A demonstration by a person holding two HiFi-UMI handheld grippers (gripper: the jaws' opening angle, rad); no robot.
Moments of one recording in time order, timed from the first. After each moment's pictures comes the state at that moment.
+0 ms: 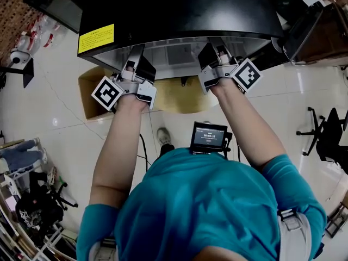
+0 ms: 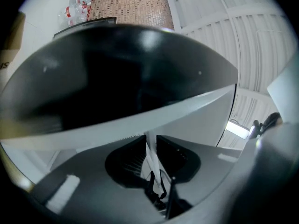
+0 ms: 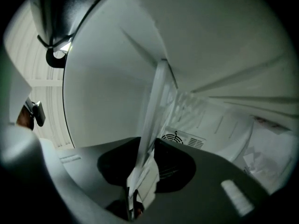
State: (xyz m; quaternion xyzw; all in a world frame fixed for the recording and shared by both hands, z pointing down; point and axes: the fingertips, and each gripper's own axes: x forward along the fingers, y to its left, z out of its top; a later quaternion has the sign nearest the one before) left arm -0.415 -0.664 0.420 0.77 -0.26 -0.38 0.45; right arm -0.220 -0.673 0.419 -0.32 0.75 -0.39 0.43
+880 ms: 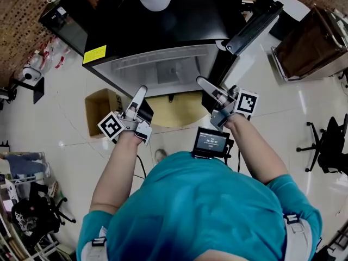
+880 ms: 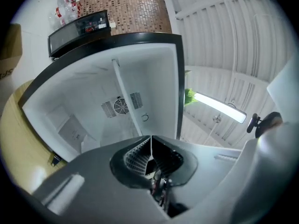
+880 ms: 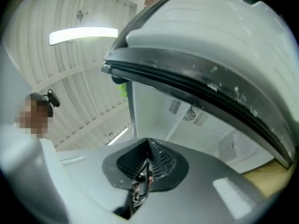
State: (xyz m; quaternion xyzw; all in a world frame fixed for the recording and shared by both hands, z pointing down) left arm -0.355 -0.500 0.475 0.83 -0.25 -0.30 0.41; right arm -0.182 -0.489 0.456 -0.13 0.87 -0.38 0.29
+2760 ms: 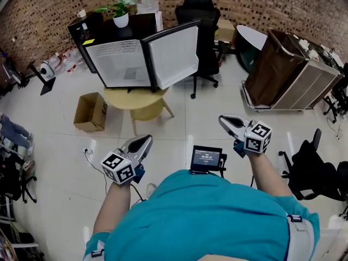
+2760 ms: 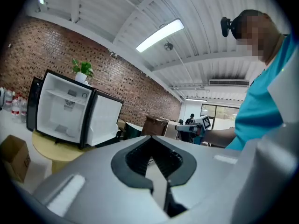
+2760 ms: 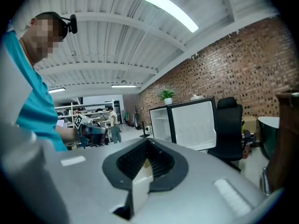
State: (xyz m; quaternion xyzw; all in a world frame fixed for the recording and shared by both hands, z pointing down) left arm -0.023 -0.034 0.612 0.92 -0.38 -0.03 0.05; right arm 0.207 -0.114 0.625 -0.20 0.98 -0.07 0.05
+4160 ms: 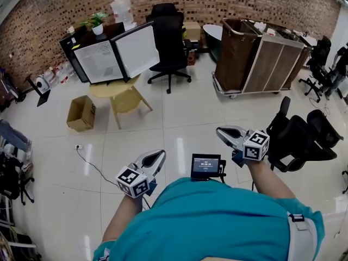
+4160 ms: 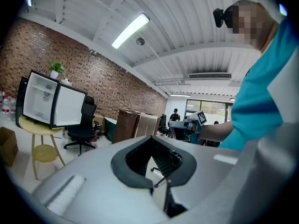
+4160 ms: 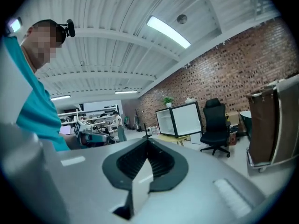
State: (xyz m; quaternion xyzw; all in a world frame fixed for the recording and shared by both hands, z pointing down) left arm 0.232 0.274 0.662 0.94 -0.33 -0.01 0.01; right arm 0.422 0.206 0.664 -0.21 0.97 -0.07 0.07
